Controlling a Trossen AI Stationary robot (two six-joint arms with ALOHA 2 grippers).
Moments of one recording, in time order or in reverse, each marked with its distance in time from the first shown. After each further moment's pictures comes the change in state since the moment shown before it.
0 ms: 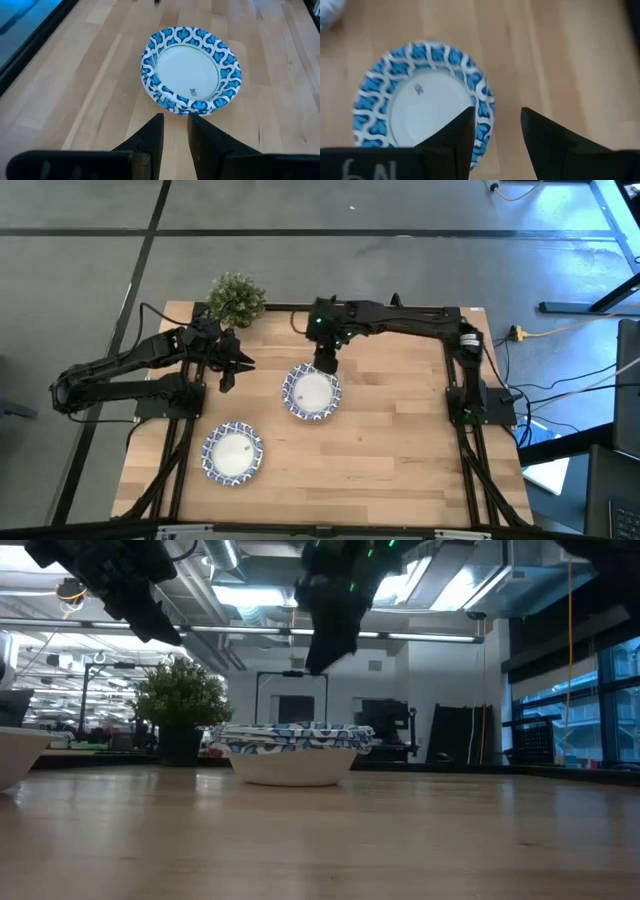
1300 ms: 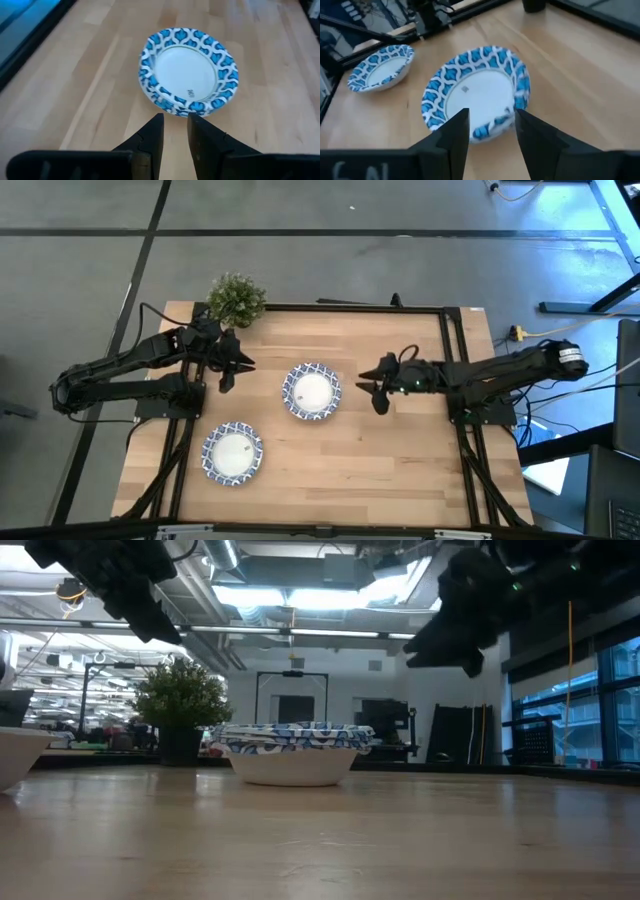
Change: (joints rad) left arm -0.001 0.000 0.000 0.002 0.014 -0.006; right arm 0.295 -0.857 -1.318 1.073 0.296 0.480
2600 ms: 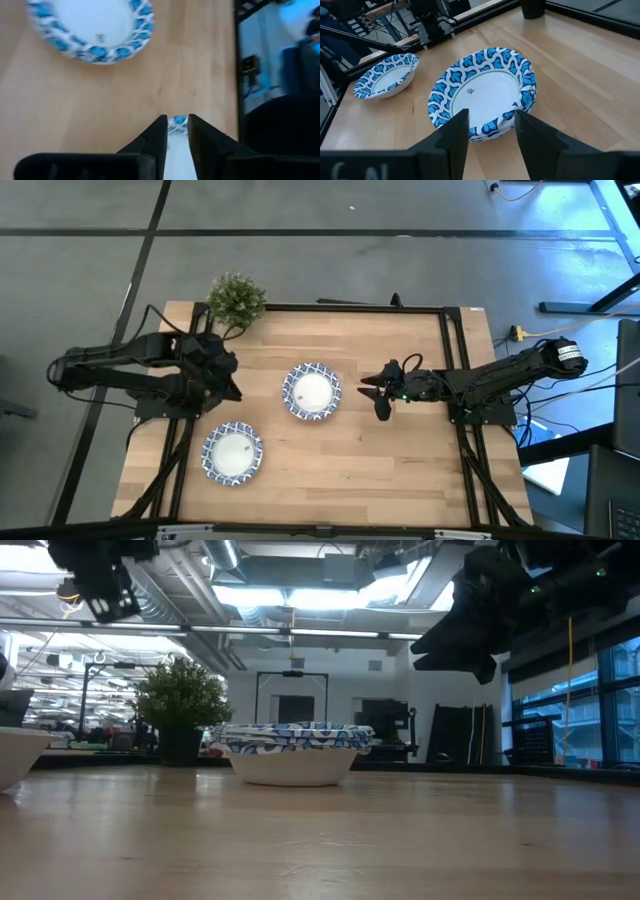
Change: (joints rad) left arm -0.292 0.057 0.156 -0.277 0.133 -0.387; right arm 0.093 0.000 -0.095 0.150 0.115 0.058
